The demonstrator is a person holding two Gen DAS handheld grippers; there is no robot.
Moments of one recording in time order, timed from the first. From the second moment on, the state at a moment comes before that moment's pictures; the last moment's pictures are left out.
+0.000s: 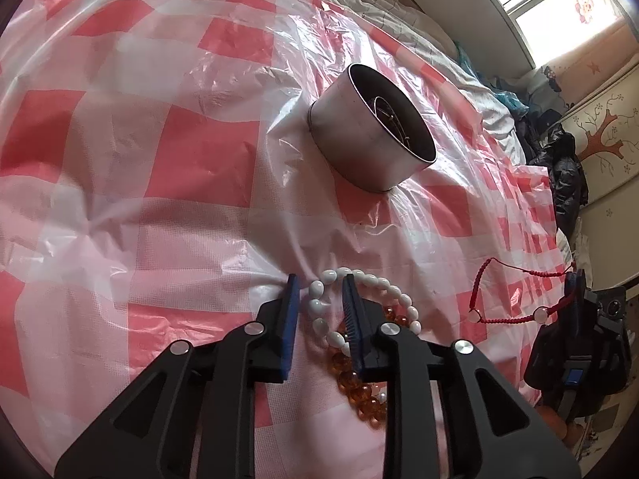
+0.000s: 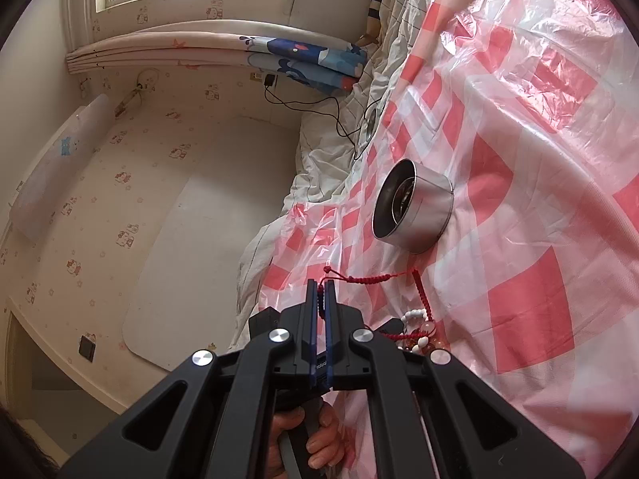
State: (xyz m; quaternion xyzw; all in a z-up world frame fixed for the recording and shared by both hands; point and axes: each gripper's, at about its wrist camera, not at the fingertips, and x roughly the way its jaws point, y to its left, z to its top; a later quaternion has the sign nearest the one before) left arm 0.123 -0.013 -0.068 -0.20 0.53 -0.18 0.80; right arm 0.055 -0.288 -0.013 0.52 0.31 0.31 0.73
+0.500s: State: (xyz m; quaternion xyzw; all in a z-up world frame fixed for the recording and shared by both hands) left arm 0.112 -0.039 -0.050 -0.12 0.52 -0.21 0.82; right arm 0.054 -0.288 -0.011 0.52 0.31 0.31 0.74
